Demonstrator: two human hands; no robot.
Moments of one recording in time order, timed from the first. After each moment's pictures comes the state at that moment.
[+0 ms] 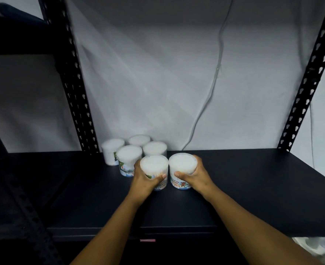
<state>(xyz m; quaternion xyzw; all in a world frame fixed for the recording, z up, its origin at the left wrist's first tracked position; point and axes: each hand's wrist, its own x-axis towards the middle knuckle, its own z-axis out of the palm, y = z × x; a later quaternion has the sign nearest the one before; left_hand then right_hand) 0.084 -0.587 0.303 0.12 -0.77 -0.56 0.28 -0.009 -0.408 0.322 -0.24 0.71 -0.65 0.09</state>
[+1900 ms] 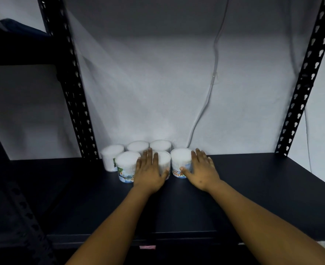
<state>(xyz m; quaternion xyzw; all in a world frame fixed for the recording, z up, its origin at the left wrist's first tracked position) 0.052 -0.576 0.344 0.16 -0.97 -0.06 0.18 -0.047 -0.402 0.345 -0.30 0.94 -0.17 -0.08</state>
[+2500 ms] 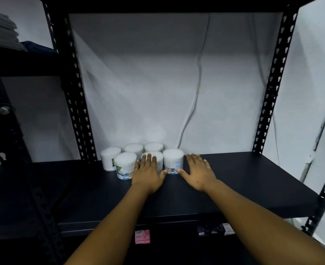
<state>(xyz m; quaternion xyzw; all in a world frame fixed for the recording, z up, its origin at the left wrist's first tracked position) 0.109 -0.536 0.377 0.15 -0.98 -0.05 0.13 0.018 -0.359 0.375 -0.28 0.95 -0.14 -0.08</state>
